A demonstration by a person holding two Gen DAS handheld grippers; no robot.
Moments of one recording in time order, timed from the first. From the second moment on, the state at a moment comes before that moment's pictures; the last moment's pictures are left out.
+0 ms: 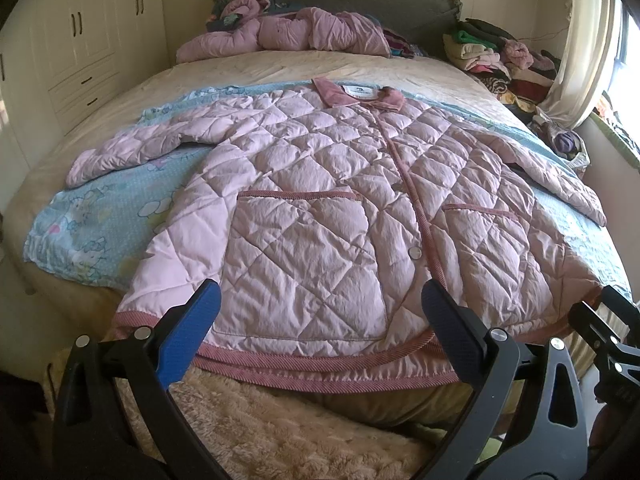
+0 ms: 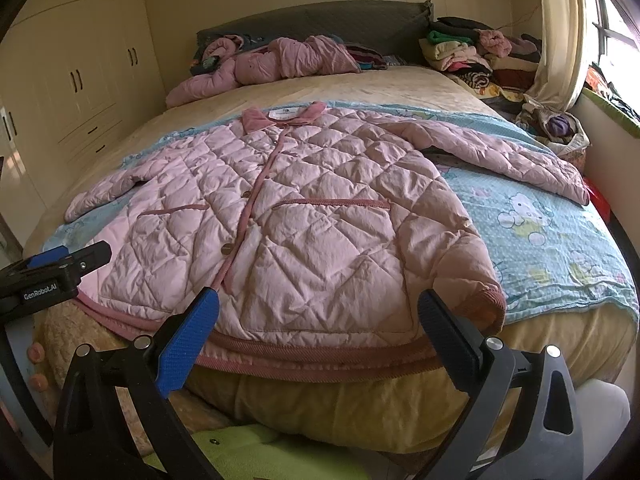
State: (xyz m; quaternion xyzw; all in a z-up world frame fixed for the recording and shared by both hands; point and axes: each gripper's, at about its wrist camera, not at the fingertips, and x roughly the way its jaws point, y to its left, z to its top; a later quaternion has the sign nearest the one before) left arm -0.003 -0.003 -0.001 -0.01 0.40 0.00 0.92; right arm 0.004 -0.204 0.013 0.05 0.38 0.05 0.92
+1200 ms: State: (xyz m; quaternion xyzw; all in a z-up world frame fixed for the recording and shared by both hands) left arm -0.002 -0.005 0.004 -0.01 0.40 0.00 0.92; right arm 0.021 -0.194 0.014 0.04 0.38 0.06 0.92
